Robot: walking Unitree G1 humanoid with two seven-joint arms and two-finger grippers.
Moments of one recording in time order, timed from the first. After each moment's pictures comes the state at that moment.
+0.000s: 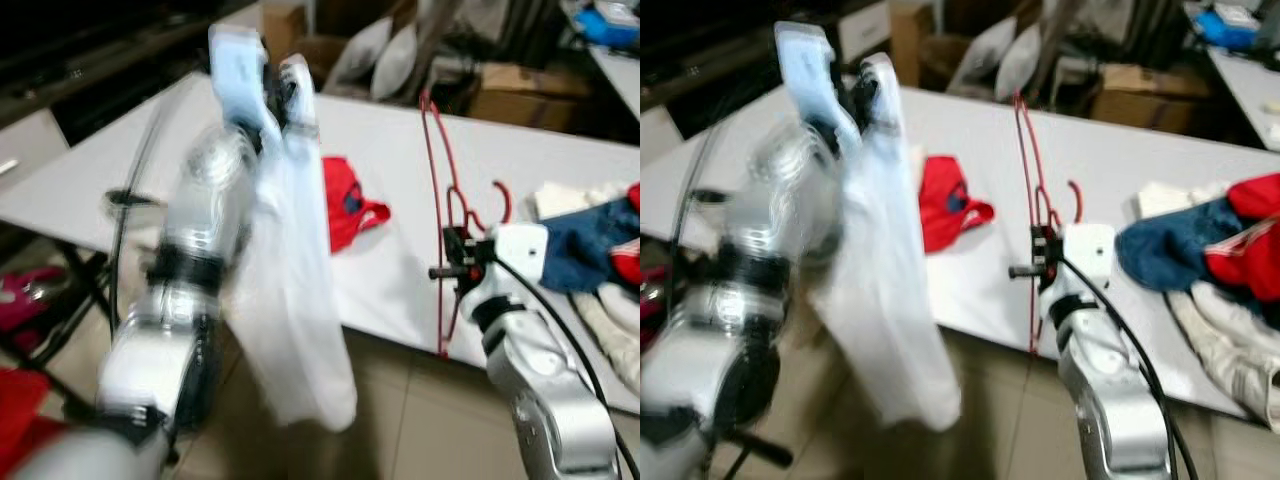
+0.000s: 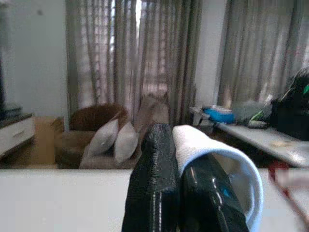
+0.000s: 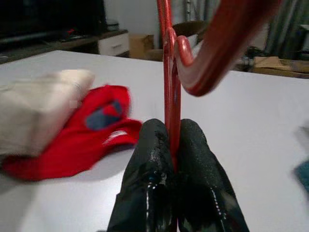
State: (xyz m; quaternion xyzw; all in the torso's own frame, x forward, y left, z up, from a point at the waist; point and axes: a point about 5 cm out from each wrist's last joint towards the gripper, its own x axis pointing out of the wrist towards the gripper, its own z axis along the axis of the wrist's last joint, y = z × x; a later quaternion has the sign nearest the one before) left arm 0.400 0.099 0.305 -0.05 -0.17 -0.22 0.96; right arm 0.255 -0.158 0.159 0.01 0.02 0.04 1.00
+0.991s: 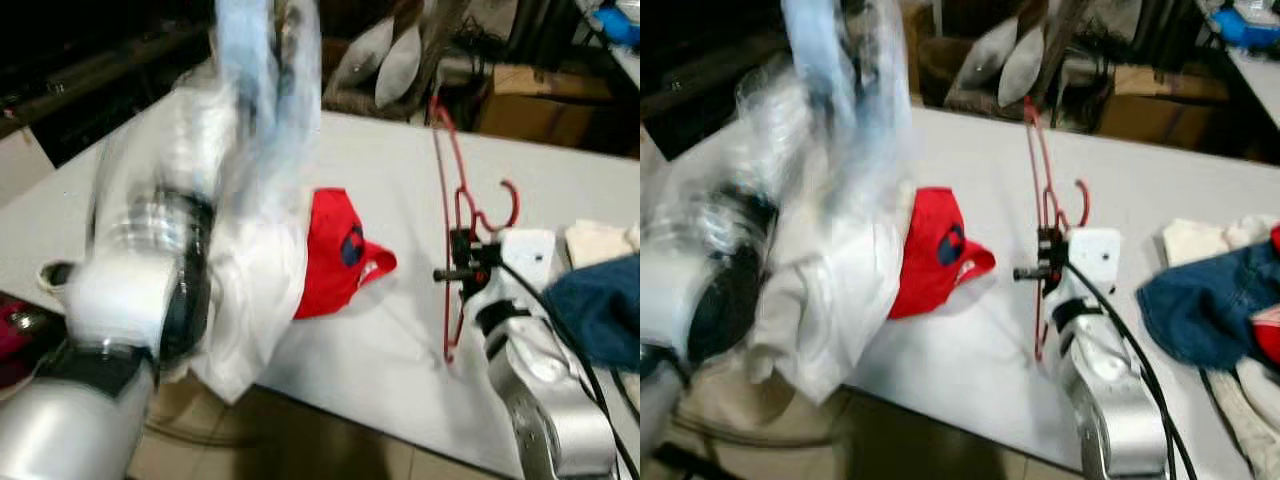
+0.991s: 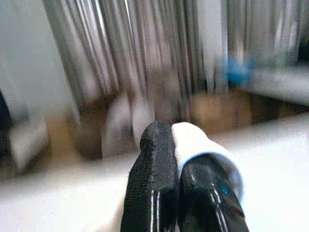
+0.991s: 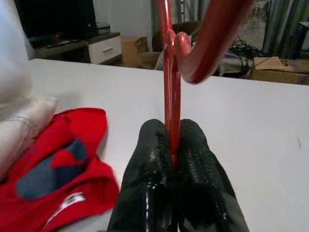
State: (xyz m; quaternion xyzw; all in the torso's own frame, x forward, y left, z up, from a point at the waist) left arm 0.417 0.118 0.243 0.08 -0.07 -0.24 0.97; right arm 0.252 -0.159 0.158 0.01 0.01 0.02 1.00
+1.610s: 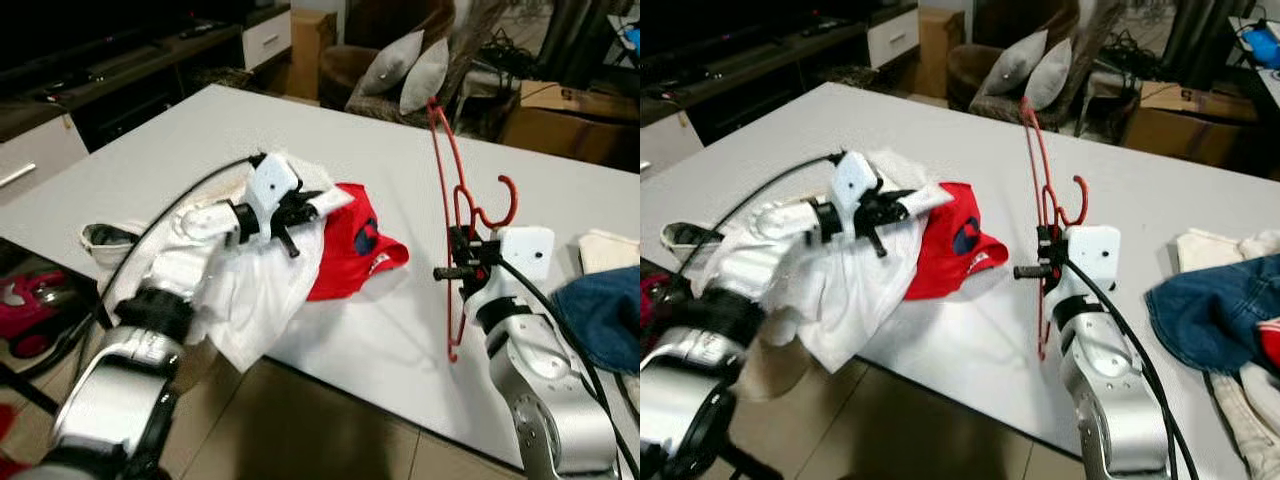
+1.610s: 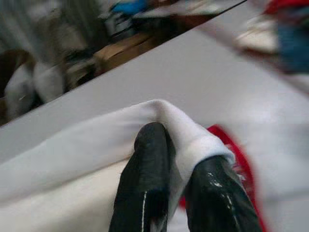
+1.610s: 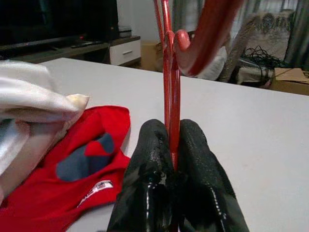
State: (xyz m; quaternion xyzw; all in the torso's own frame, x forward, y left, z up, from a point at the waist) left arm 0.358 0.118 0.190 0.16 -0.01 -0.49 0.86; right arm 0.254 -0.157 0.158 0.01 0.01 0.03 1.00
